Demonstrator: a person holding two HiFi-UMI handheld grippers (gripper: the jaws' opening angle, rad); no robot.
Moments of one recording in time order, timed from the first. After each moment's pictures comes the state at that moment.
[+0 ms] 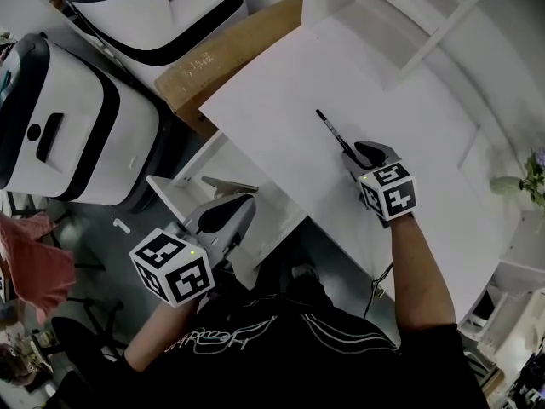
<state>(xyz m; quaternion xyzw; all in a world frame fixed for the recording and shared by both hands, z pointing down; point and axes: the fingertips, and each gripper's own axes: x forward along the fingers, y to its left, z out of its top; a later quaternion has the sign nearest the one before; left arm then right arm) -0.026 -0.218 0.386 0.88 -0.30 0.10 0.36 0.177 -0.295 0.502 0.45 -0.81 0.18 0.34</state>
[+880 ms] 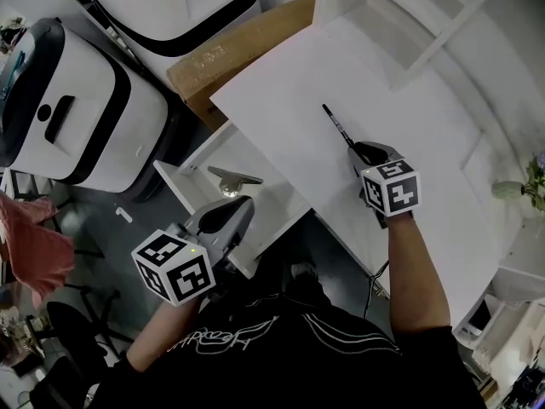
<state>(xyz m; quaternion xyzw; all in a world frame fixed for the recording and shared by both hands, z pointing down) -0.040 -0.192 0.388 0.86 -0.33 0.09 0.37 0.170 -0.288 0.490 0.46 -0.80 0.21 0.32</state>
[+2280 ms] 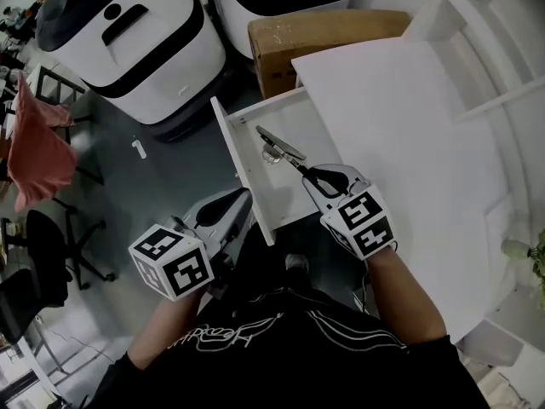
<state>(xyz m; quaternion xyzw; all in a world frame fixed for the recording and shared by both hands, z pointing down) -0.139 -0.115 0.391 0.78 -0.49 0.01 0.38 -0.055 -0.169 0.463 0.17 -0.92 0.11 0.33</state>
